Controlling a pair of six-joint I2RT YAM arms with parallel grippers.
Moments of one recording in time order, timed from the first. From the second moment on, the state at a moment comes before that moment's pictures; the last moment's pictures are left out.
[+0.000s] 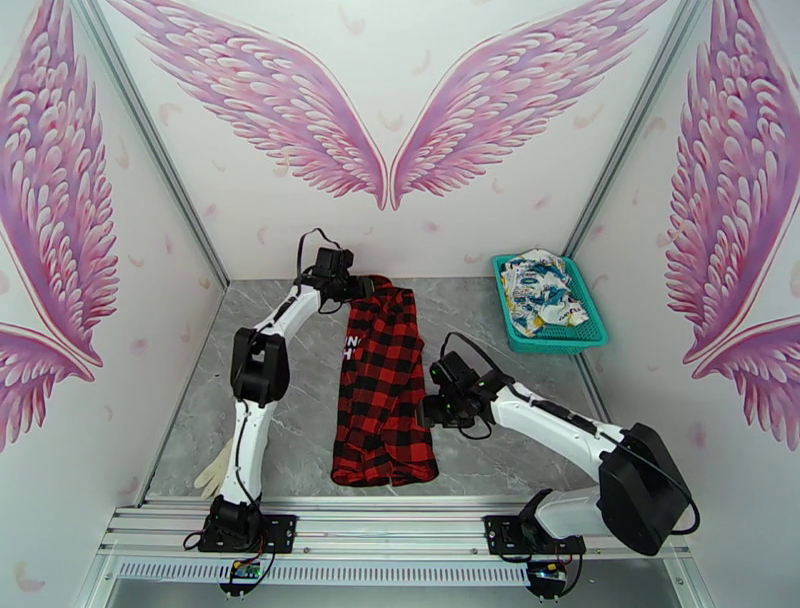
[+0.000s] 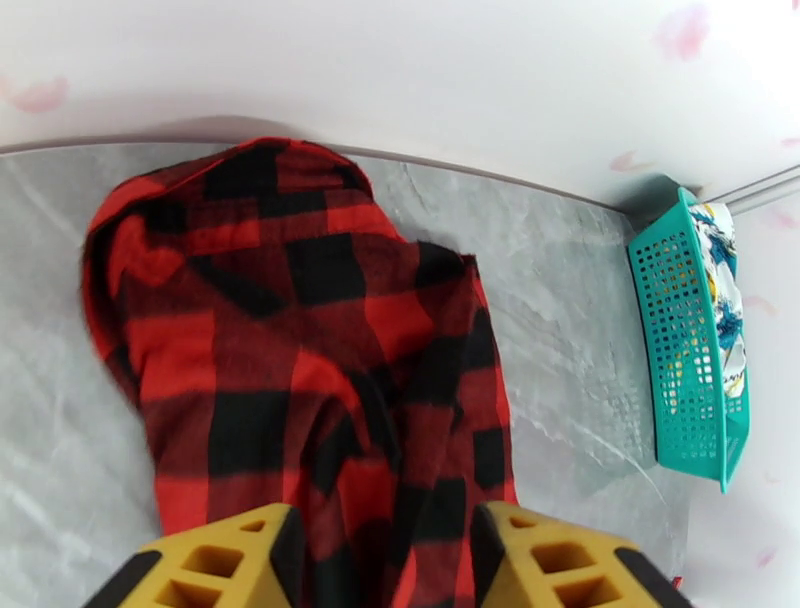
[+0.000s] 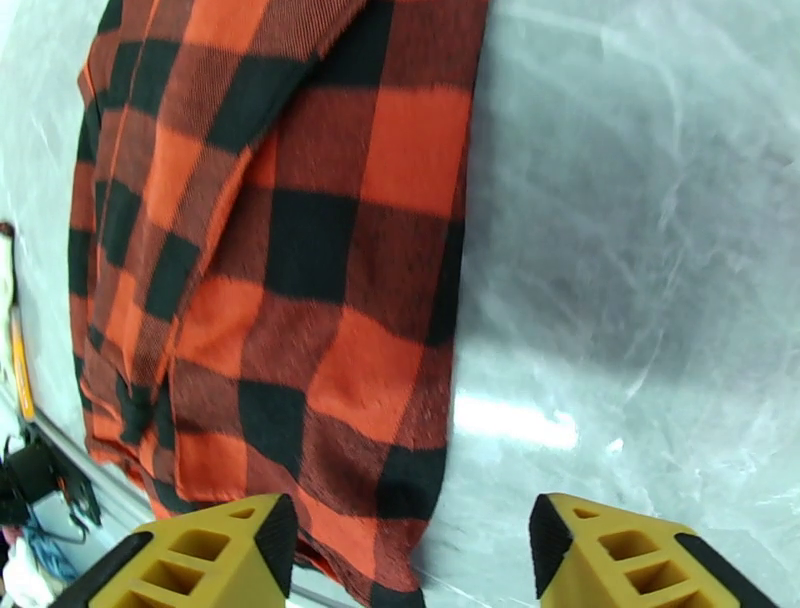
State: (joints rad) left arm -0.28 2.25 1.98 -0.48 0.36 -0.44; right arm 0.60 1.36 0.83 -0.70 -0.19 0.54
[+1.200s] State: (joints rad) left arm -0.78 1.00 0.36 -0.44 0.29 -0.86; right arm 0.72 1.41 0.62 -0.49 -0.48 0.67
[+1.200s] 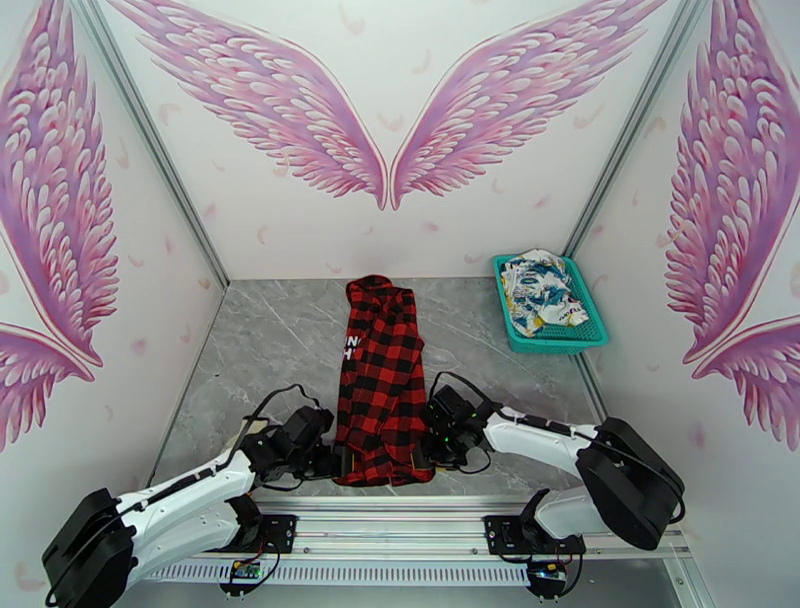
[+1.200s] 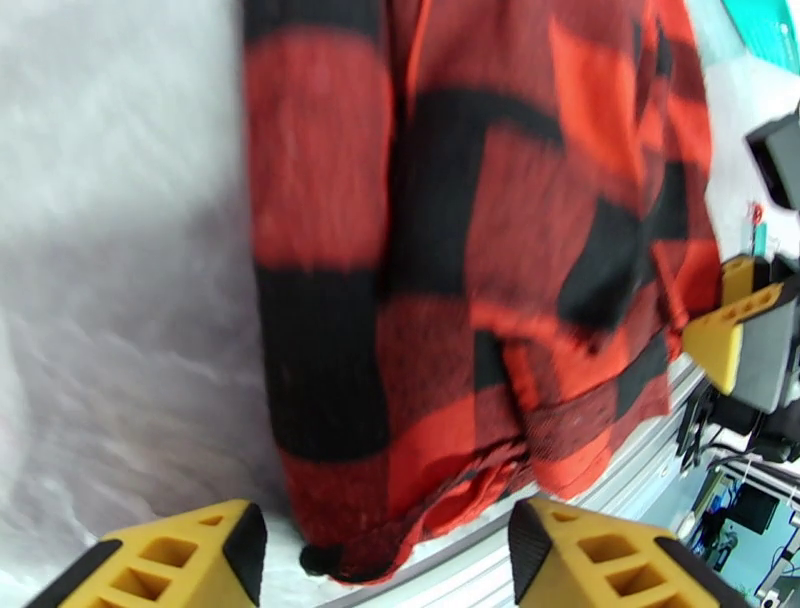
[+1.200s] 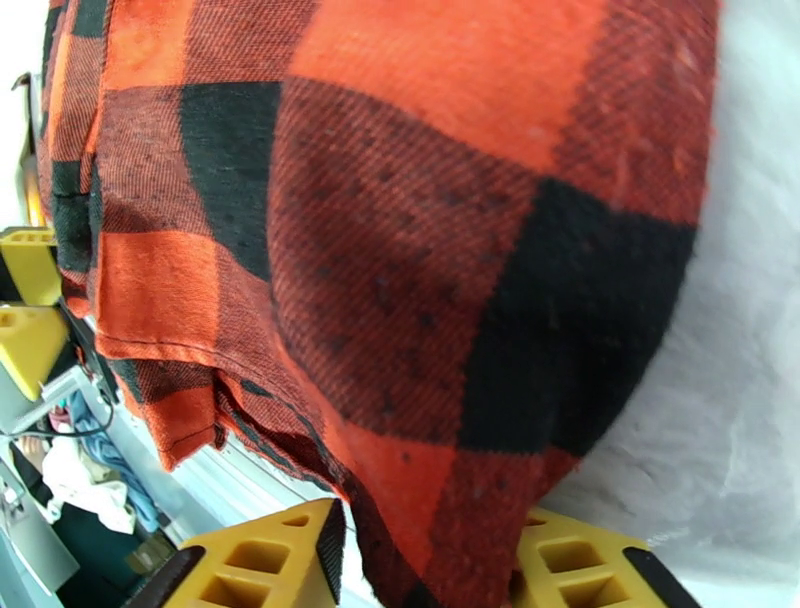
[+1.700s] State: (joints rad) left arm -0.86 0.96 0.42 -0.44 0.16 -0.91; right arm 0.75 1.33 0.63 -0.51 -0.44 0.74
